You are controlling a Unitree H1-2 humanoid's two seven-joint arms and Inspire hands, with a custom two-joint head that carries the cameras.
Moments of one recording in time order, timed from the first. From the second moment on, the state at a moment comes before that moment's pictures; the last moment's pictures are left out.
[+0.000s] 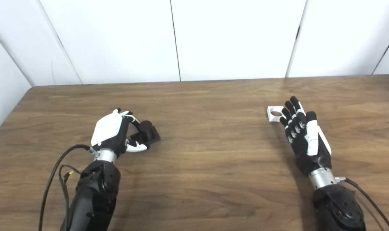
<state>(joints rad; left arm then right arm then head) -0.22 0.12 -0.19 -0.13 1.12 0.47 -0.25 -0.13 -0.20 -0.18 0.07 0.34 -0.01 0.27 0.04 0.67</state>
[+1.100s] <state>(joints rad) -0.07 0.09 -0.39 -0.36 1.11 0.45 -0.35 -0.11 -0.19 -0.17 0.05 0.34 0.02 0.27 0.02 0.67</state>
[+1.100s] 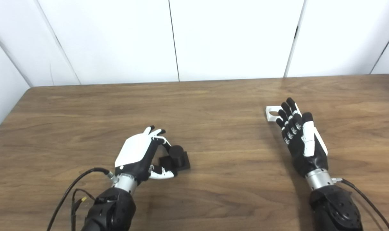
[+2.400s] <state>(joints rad) -0.01 0.07 -0.46 -0.42 1.10 0.39 -0.41 -0.09 -0.18 -0.16 0.01 0.34 0.04 0.23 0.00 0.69</state>
